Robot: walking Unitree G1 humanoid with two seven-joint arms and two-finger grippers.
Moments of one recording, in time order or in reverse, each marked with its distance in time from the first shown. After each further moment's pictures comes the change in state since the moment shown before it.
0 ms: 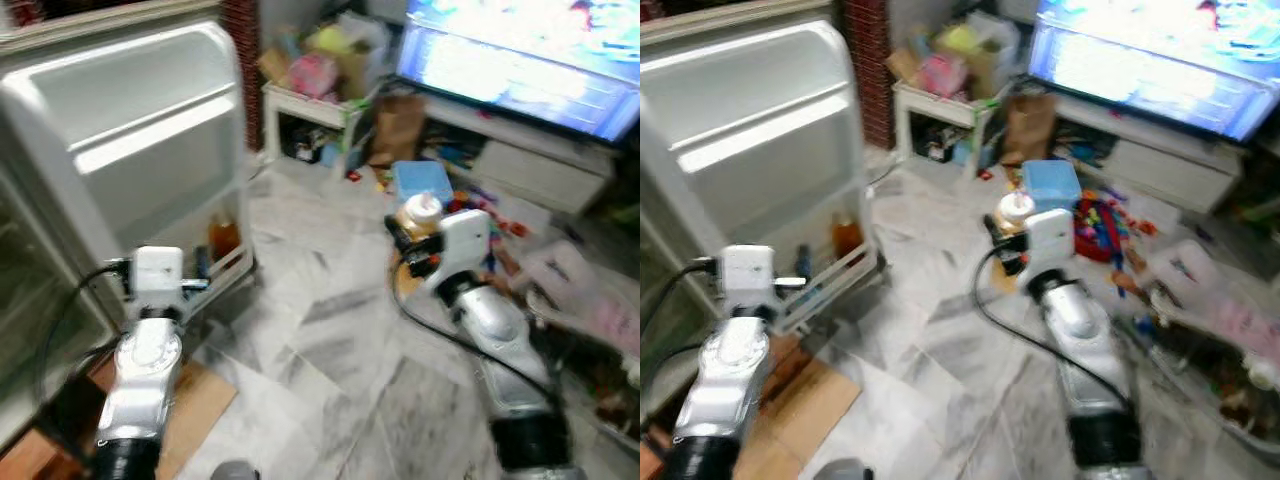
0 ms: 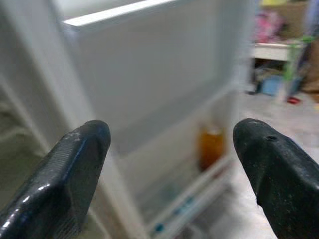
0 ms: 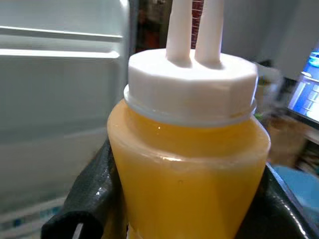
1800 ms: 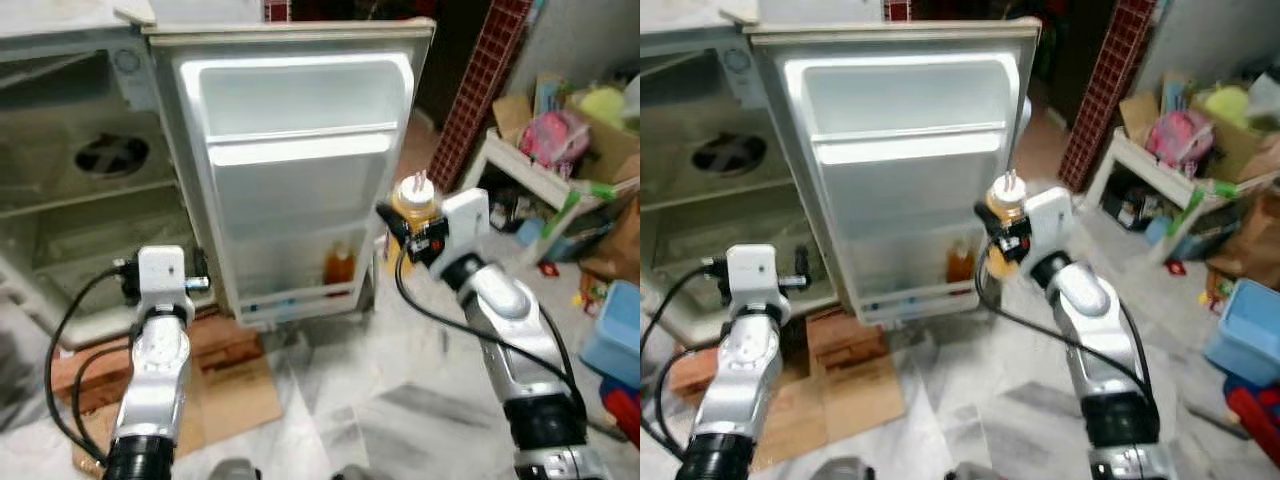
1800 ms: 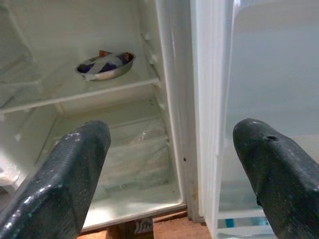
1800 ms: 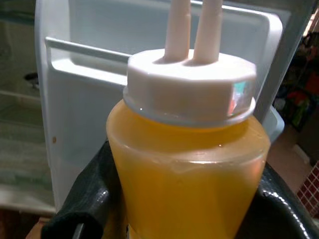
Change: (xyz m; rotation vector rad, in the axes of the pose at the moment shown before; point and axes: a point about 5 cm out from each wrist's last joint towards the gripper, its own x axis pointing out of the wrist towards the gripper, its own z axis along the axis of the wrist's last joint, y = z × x) left arm 0.001 -0.011 -0.002 -0.028 0.033 0.042; right arm 0.004 -0.016 0.006 -0.037 0.006 0.099
